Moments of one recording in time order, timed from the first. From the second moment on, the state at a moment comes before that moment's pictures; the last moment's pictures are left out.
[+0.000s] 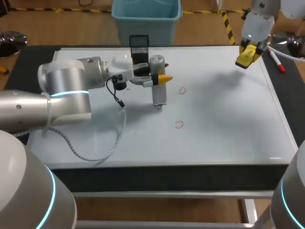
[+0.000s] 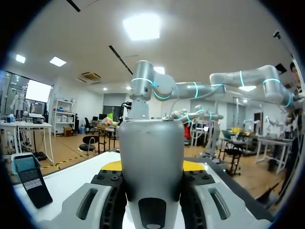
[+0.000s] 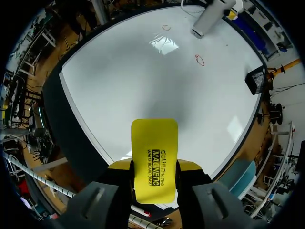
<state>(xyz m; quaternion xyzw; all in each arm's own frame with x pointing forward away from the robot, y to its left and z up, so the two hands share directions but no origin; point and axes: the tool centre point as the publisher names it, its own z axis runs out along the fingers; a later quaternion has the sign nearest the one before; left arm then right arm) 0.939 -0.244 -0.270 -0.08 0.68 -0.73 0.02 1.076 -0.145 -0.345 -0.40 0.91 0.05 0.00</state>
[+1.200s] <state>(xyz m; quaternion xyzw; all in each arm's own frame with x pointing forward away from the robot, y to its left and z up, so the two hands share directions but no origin) 0.933 -0.243 -0.291 -0.06 0.69 -0.72 0.01 1.076 -0.145 -0.345 -0.40 0.91 0.05 0.00</state>
